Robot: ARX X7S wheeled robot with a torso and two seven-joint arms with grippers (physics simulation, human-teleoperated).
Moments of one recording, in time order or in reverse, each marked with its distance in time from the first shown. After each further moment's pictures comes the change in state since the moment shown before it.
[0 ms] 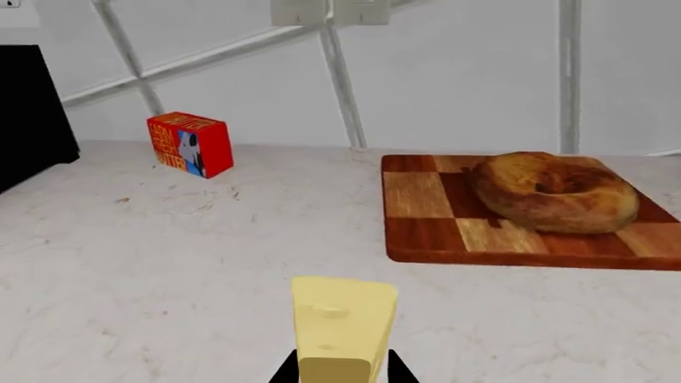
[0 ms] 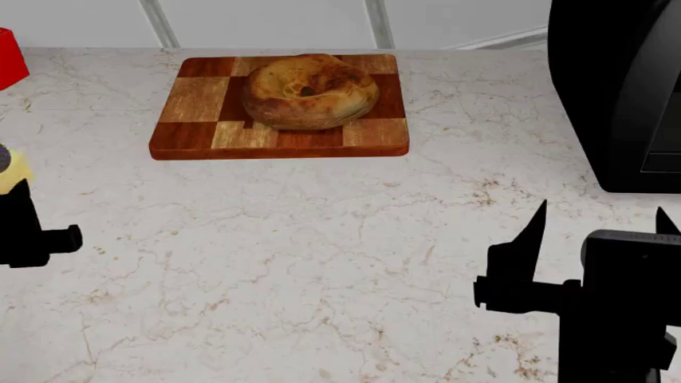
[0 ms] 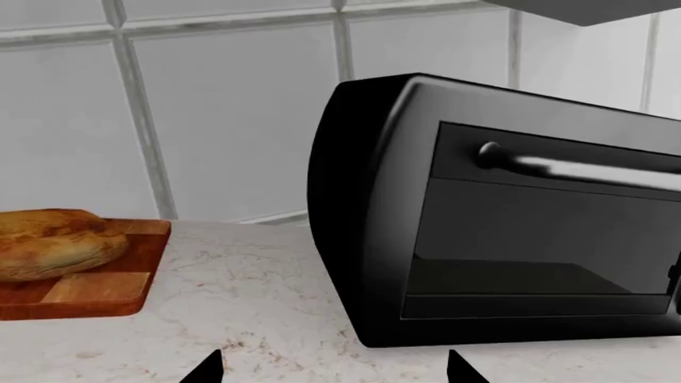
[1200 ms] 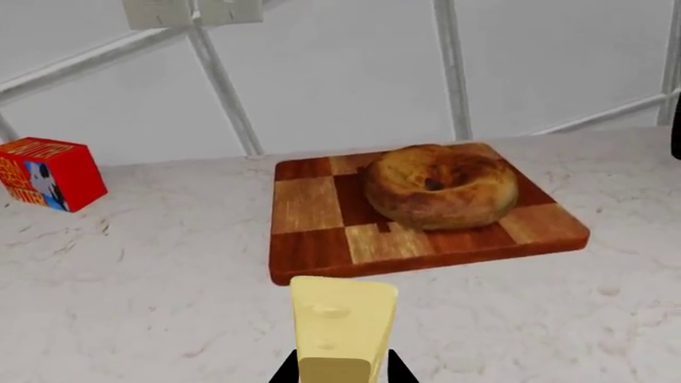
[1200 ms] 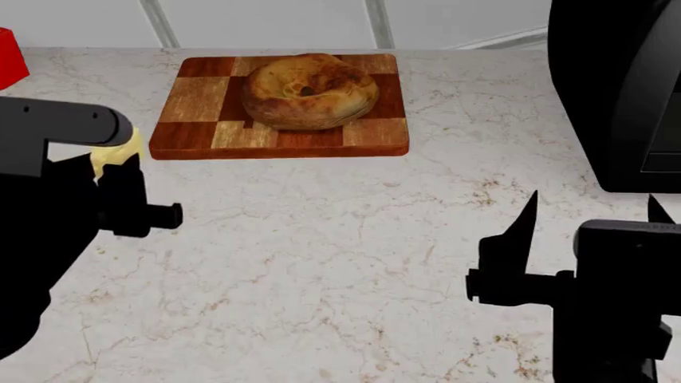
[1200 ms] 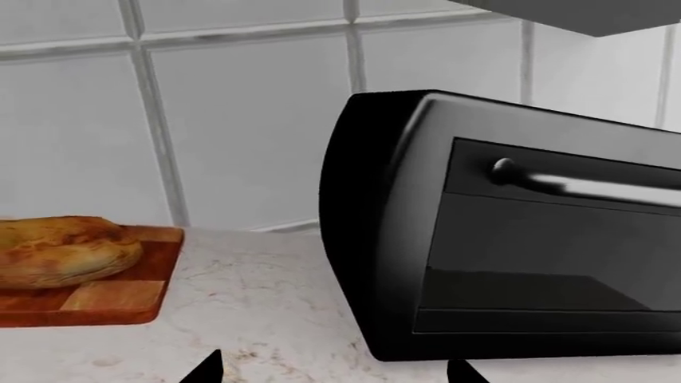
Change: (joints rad) left arm -0.169 0.092 0.258 -0.255 0.074 0.133 0.103; right arm 0.026 0.013 -0.019 -0.020 0.023 0.026 0.004
